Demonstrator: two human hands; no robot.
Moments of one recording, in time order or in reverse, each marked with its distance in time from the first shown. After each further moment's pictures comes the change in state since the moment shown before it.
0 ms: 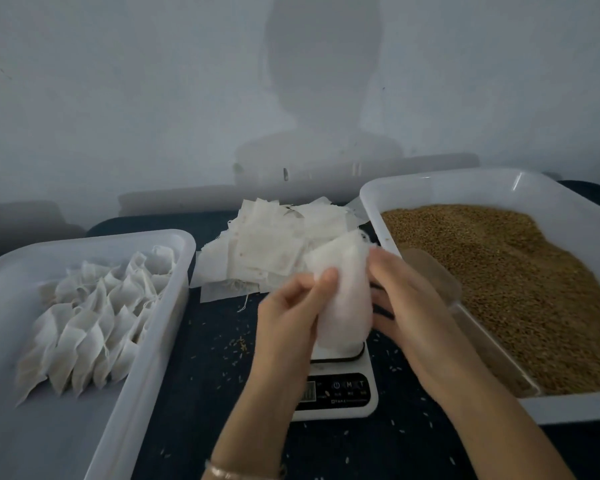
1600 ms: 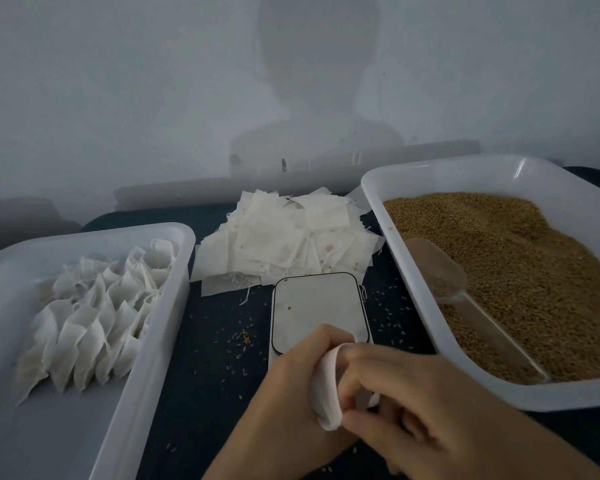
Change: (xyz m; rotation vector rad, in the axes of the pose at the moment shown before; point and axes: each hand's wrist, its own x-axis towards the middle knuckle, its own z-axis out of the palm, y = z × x) left_hand -0.042 -0.030 -0.030 0.798 -0.343 0.324; right_hand -0.077 -0.034 -0.005 -0.775 -0.679 -0.307
